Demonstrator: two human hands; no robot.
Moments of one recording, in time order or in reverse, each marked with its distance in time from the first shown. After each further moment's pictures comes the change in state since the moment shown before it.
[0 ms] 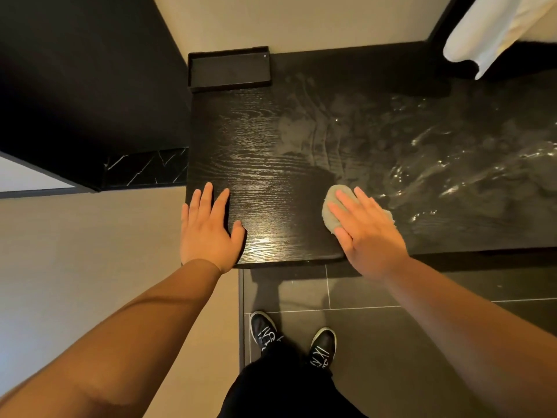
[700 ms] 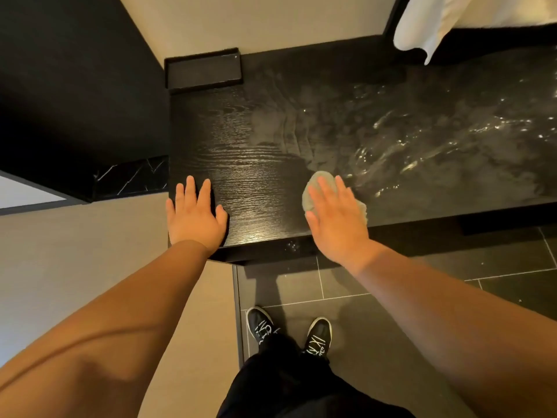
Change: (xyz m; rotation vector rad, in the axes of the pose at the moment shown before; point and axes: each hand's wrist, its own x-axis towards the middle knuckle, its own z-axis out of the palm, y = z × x) left_hand -0.002 0.015 -0.004 0.109 -0.050 -0.056; right_hand -0.017 -0.031 -0.017 -0.030 -0.084 0.238
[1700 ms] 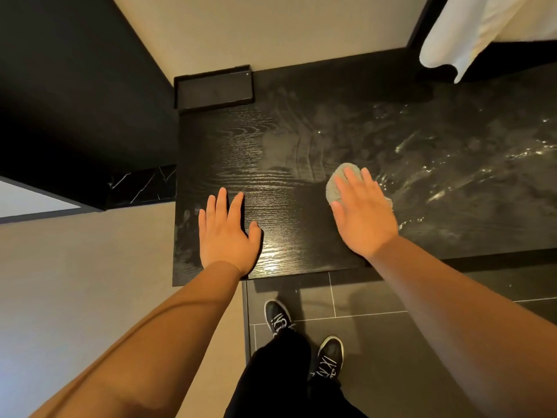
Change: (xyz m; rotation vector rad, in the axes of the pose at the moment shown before) left_hand 0.022 0.049 0.012 -0.087 0.044 0.043; right_hand 0.079 0.045 -0.002 -0.004 0.097 0.032
